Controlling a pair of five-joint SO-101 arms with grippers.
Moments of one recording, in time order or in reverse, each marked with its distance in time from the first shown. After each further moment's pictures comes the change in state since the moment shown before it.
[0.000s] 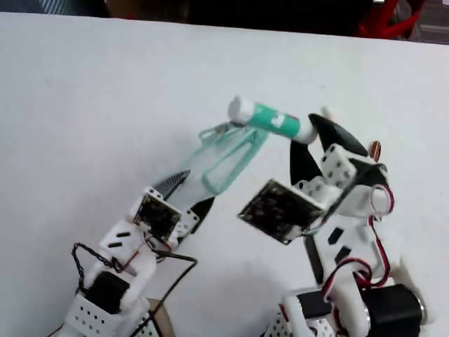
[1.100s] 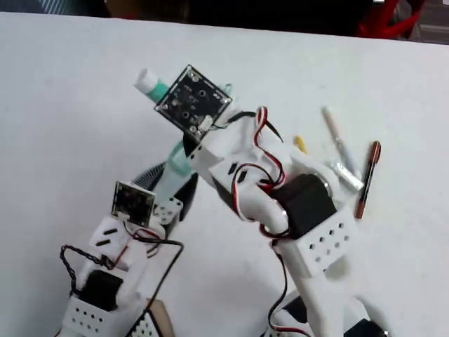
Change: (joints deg) left arm -7.7 0.2 -1.6 0.0 6.6; right arm -23.8 35.6 -19.1 6.6 -25.7
